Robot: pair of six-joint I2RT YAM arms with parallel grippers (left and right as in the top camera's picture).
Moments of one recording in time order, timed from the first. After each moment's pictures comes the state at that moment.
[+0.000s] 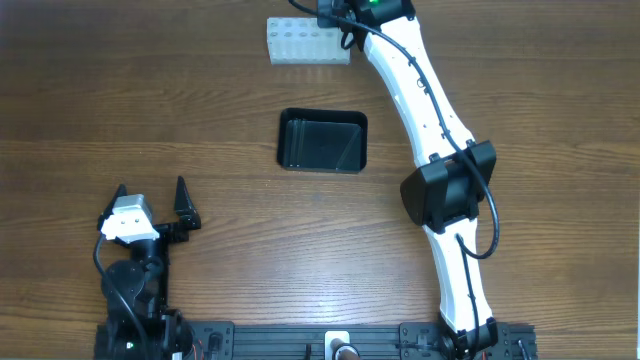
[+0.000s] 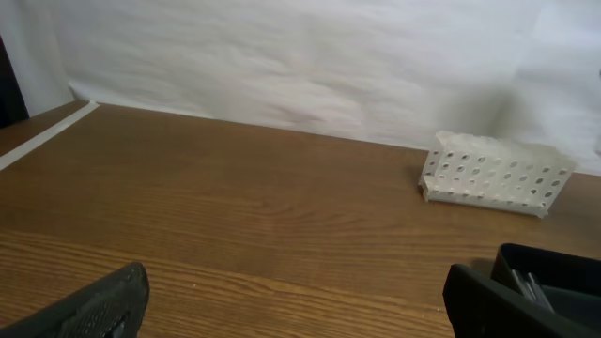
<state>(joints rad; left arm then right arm) 0.06 0.01 0.01 -0.07 -0.06 -0.11 0.39 2.39 2.53 -1.03 0.15 0.29</state>
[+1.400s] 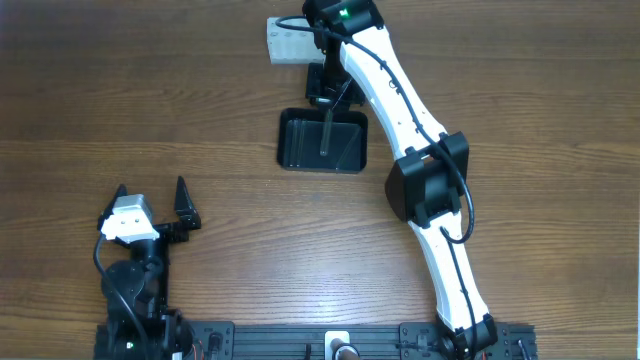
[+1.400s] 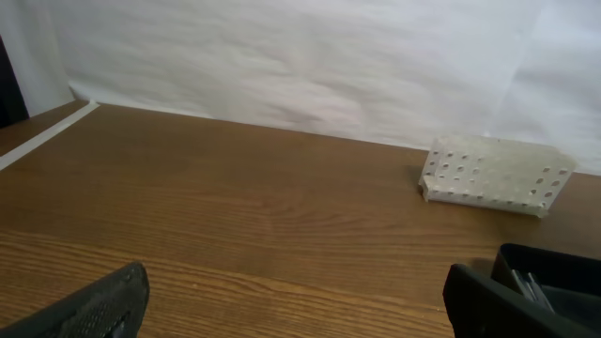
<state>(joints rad) 0.06 0.01 0.01 -0.07 -0.06 -0.11 0.45 2.50 2.53 -1.55 -0.14 0.53</state>
